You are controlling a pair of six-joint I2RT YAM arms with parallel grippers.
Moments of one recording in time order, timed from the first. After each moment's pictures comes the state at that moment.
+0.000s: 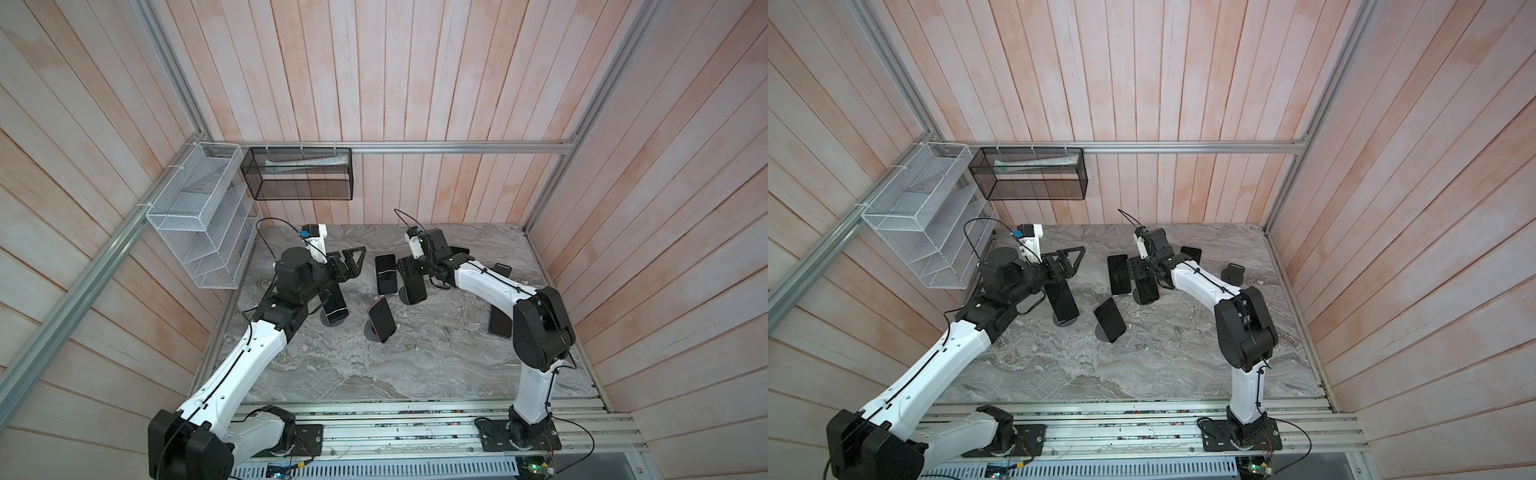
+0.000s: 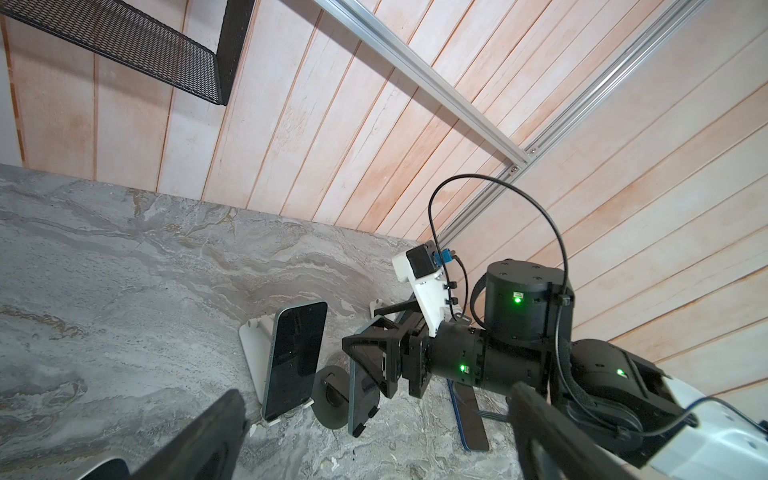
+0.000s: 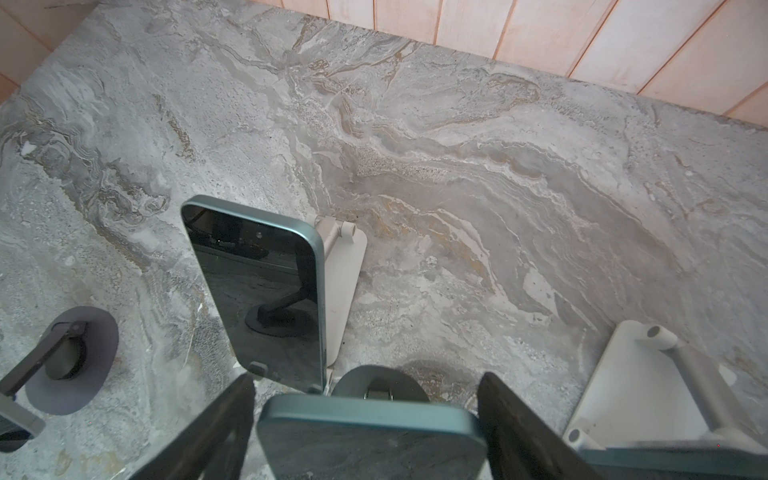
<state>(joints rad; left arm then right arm) -0.35 1.16 1.00 -0.03 0.26 -0.54 0.55 1.92 1.49 -0.31 -0.03 0.12</state>
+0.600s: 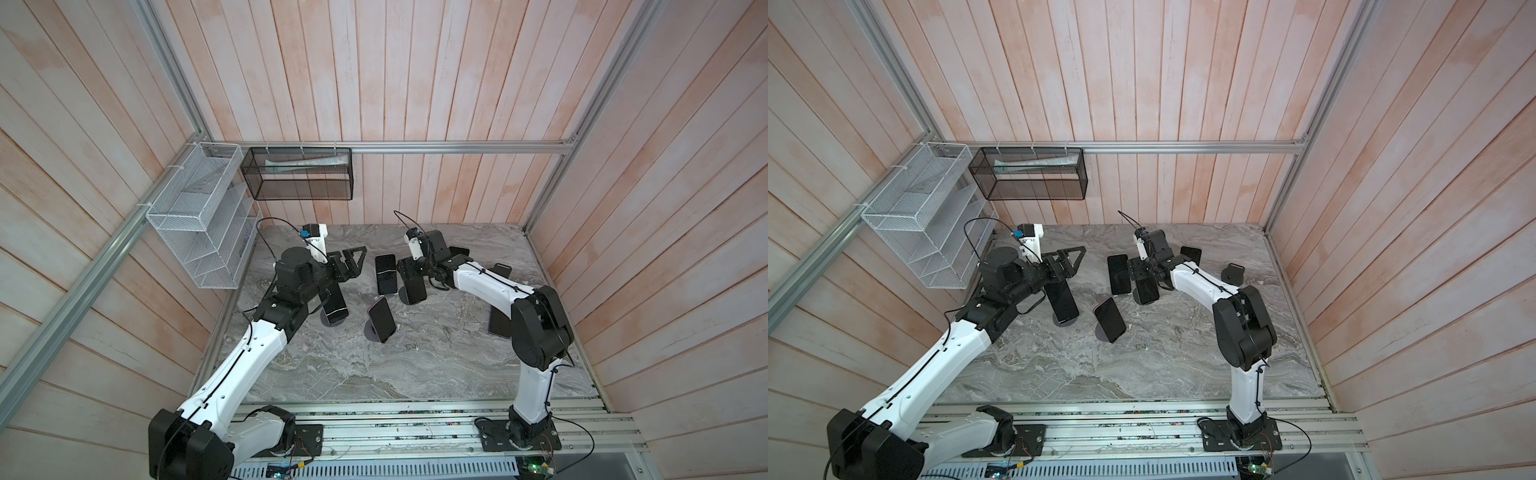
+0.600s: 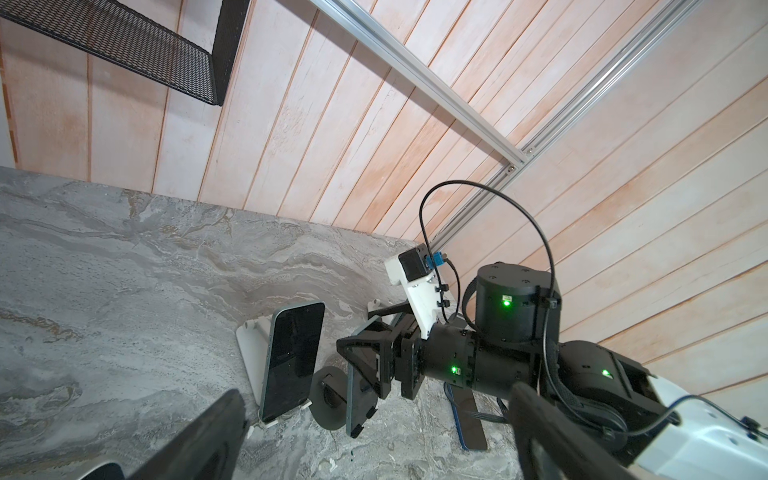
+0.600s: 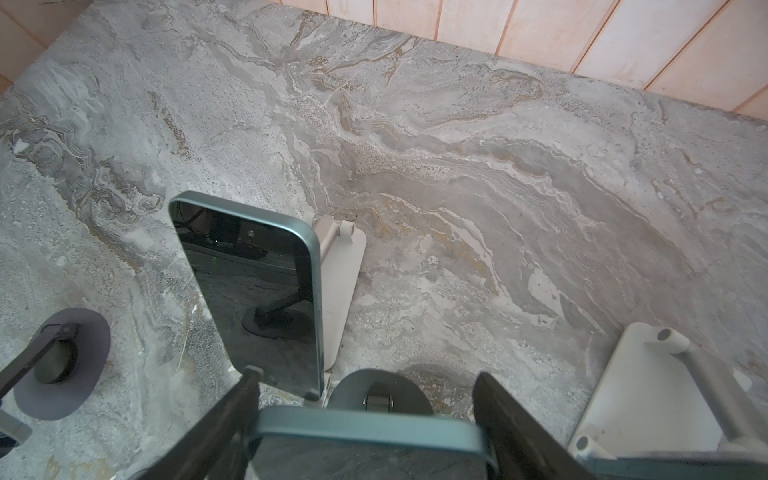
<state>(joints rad) -0.35 1.16 1.00 -0.02 0.27 -0.54 0.55 1.93 1.48 -0.28 -0.03 0.12</state>
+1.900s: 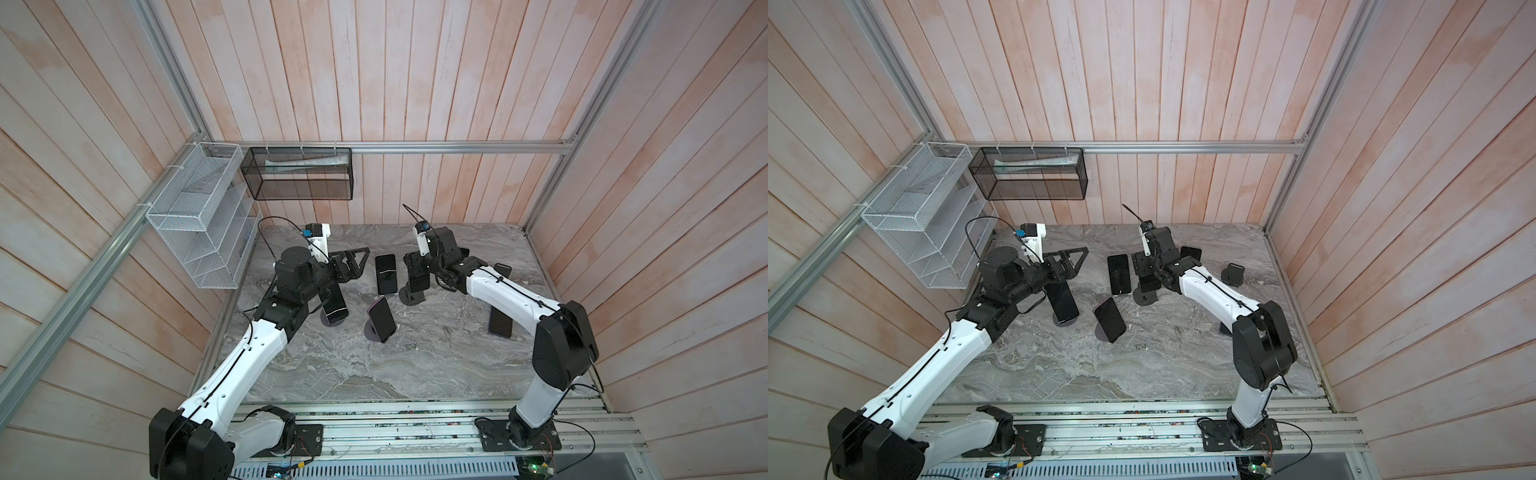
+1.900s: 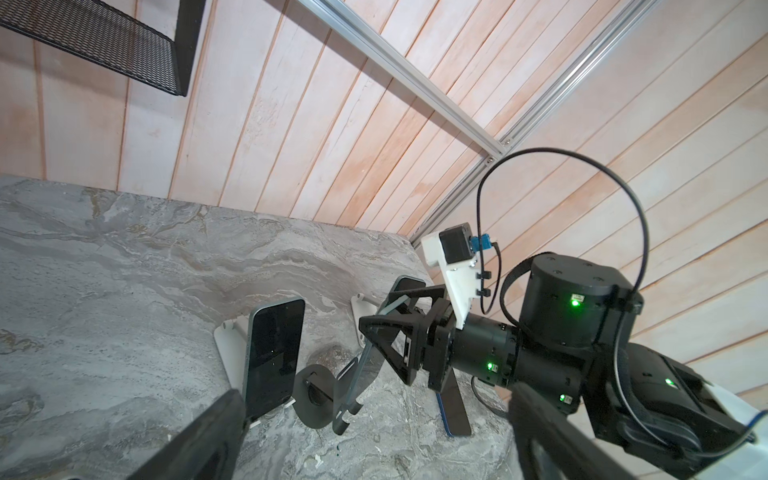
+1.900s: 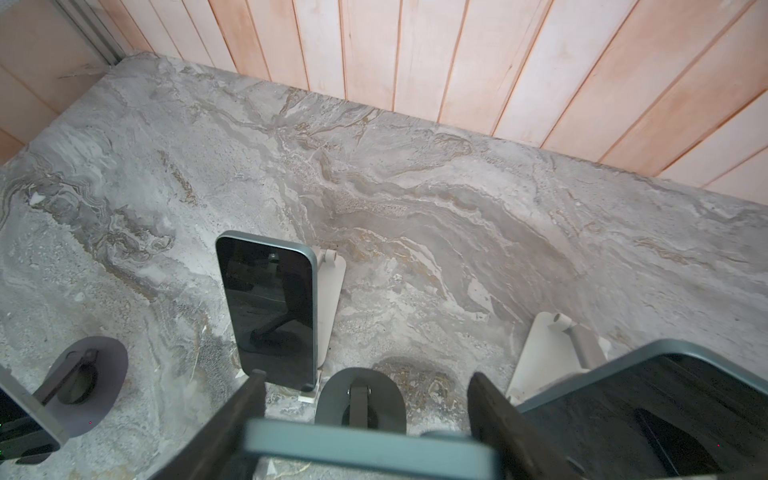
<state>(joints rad) -0.35 1.17 1.00 0.00 0.34 -0.55 0.58 1.75 1.40 -0.28 0.11 0.14</state>
